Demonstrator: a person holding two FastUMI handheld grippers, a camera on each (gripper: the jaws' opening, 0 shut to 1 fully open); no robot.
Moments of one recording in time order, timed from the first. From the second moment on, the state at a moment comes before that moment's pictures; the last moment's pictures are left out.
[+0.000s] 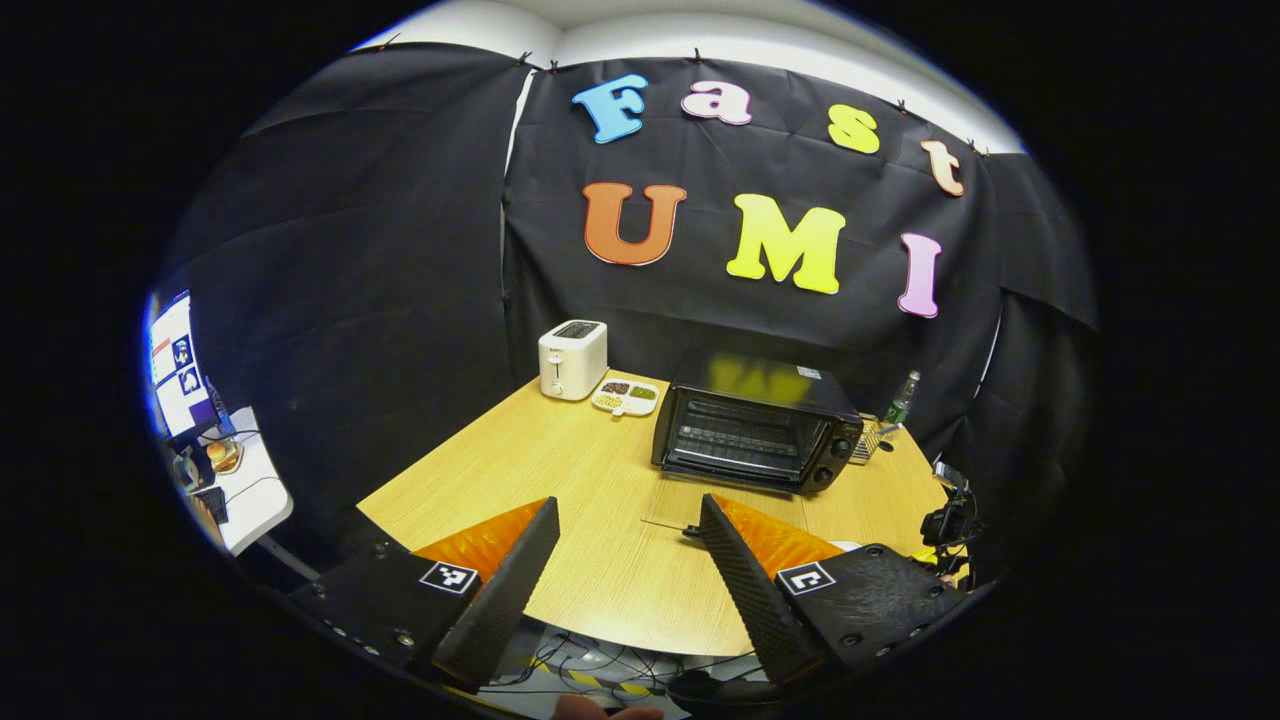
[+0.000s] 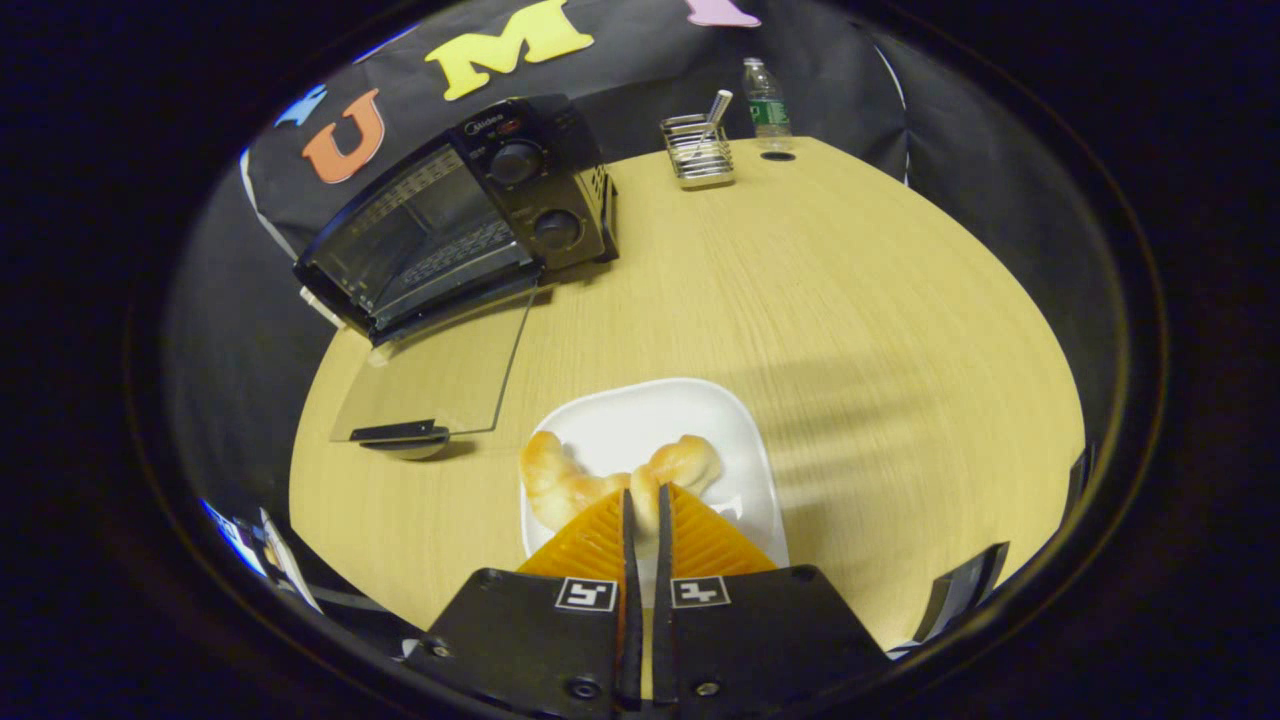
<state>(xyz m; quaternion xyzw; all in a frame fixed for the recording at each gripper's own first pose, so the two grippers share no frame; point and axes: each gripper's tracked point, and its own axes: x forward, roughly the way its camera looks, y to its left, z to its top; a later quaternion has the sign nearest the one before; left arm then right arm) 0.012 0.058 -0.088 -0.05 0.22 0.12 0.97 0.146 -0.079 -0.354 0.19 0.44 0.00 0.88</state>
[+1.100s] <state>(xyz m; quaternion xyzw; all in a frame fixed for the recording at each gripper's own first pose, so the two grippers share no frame) -0.017 0.135 -0.082 -0.09 0.18 0.13 0.97 0.155 0.015 -0.197 0.40 0.32 0.04 0.86</state>
